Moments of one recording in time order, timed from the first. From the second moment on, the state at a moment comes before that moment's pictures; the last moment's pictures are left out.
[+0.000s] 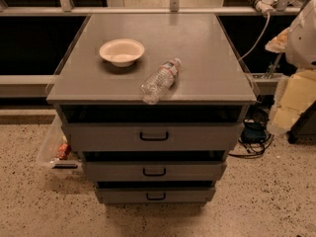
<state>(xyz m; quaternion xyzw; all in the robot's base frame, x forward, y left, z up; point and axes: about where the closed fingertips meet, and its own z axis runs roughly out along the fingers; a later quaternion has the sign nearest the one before) 0.438 -0.217 0.976 -0.60 0.78 -0.03 0.16</state>
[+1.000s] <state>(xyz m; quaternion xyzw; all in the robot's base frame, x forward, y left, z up) 0.429 -0.232 0.890 -0.57 0.80 0.05 0.20</state>
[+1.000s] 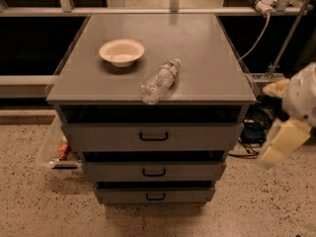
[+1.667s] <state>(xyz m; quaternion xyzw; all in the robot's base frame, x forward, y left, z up) 0.426 -0.235 0.716 -0.47 0.83 0.16 0.24</state>
